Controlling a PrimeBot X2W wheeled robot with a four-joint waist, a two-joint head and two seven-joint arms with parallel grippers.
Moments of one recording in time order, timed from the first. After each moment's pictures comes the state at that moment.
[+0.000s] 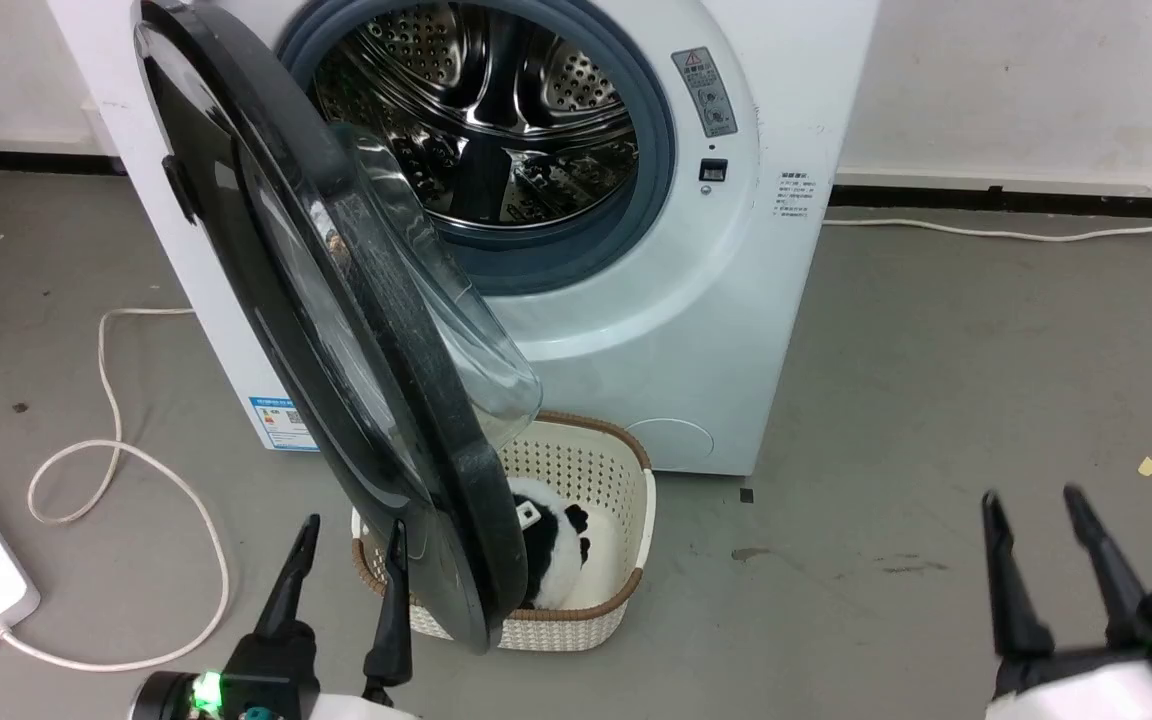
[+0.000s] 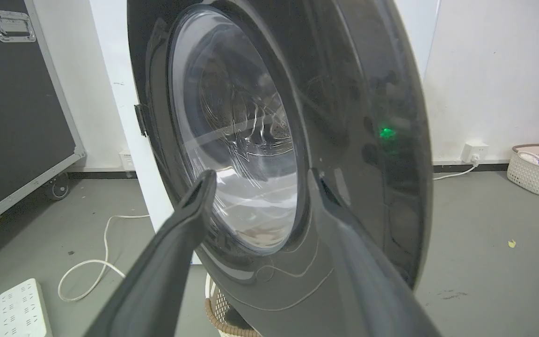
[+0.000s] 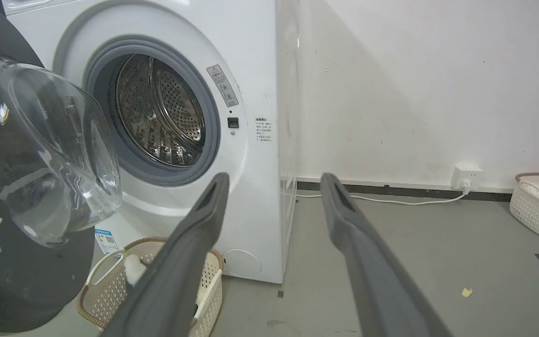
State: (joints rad) left arm 0.06 0.08 -0.11 0.01 -0.06 0.06 -0.26; right arm 0.02 -0.14 -0.05 0.03 0.20 0.13 -0.25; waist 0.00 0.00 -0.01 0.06
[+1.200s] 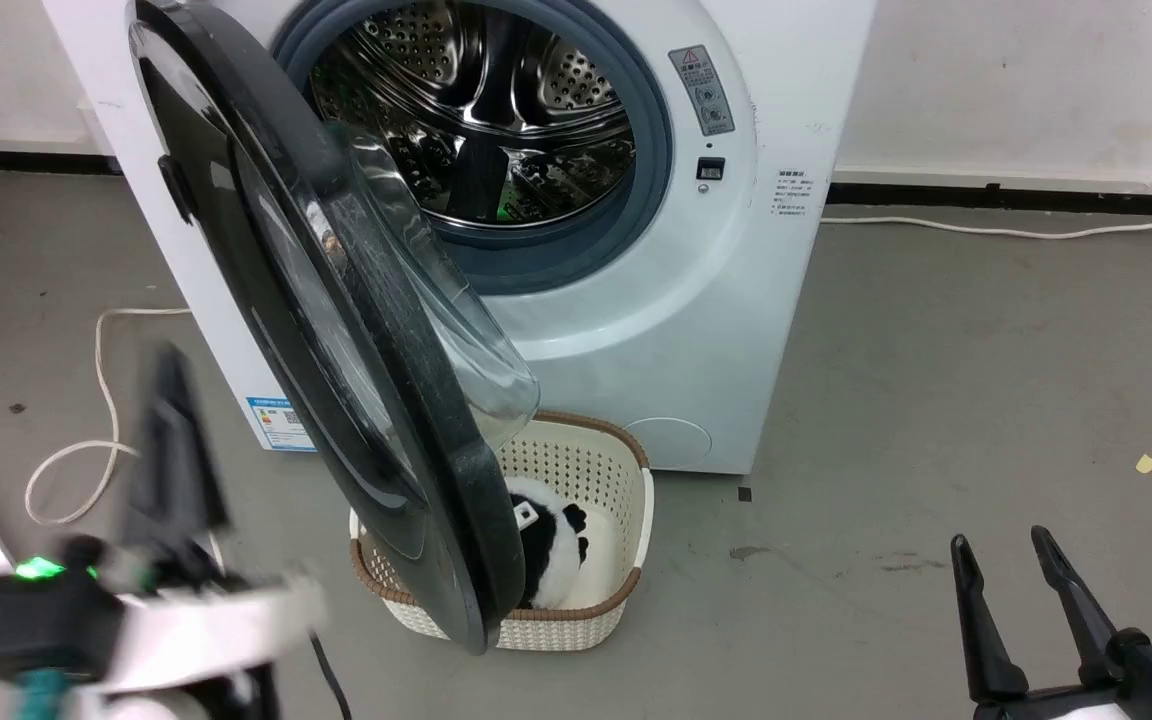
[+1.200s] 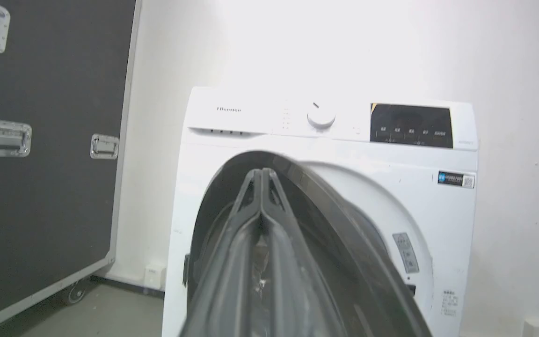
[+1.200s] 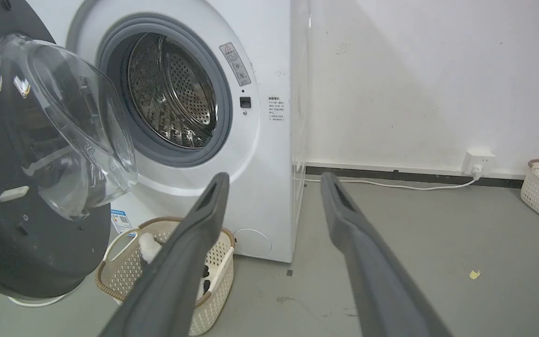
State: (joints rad) left arm -0.05 0.06 0.04 -0.27 -0.13 0.08 -0.26; right arm 0.12 -0.06 -0.07 -0.01 0.10 0.13 -0.24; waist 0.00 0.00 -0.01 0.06
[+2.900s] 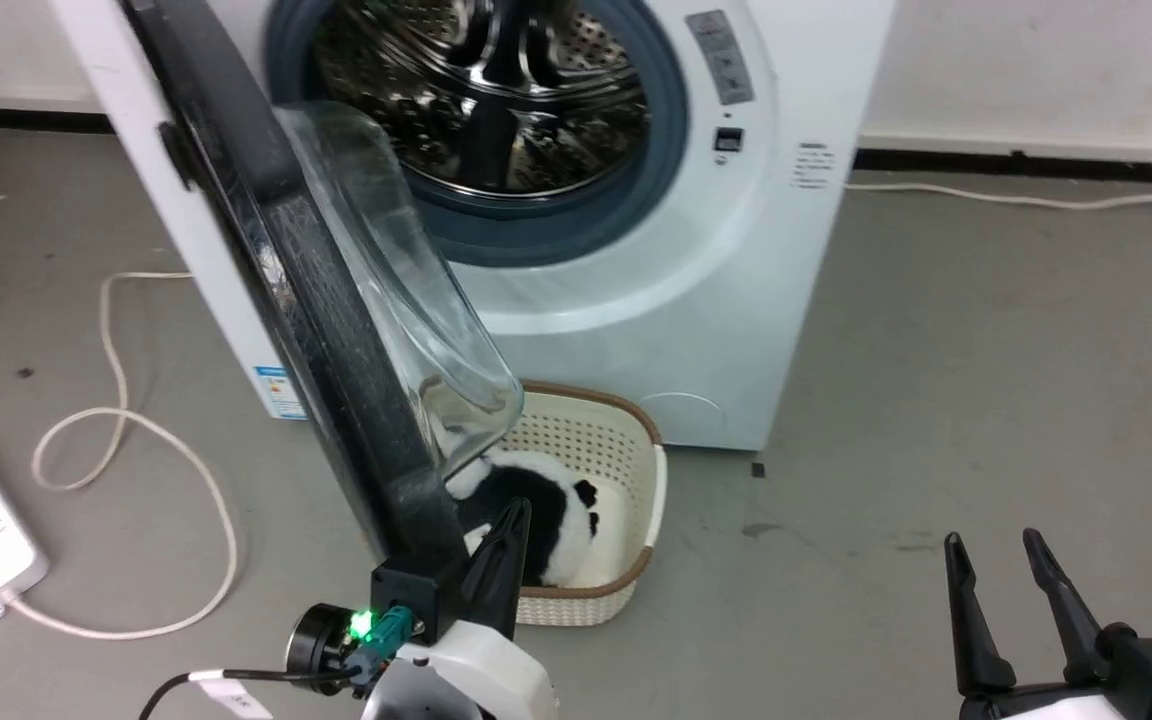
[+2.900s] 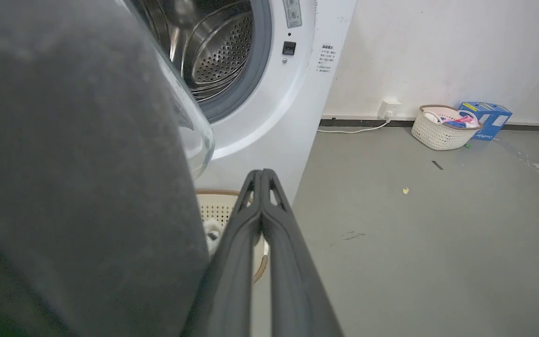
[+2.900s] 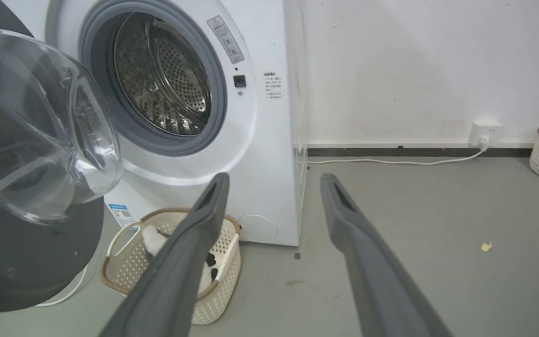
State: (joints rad) left arm -0.10 0.05 -0.34 0.13 -0.21 0.07 -0.06; right arm 0.09 -0.05 -0.04 0.04 0.15 0.13 -0.25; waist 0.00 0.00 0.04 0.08
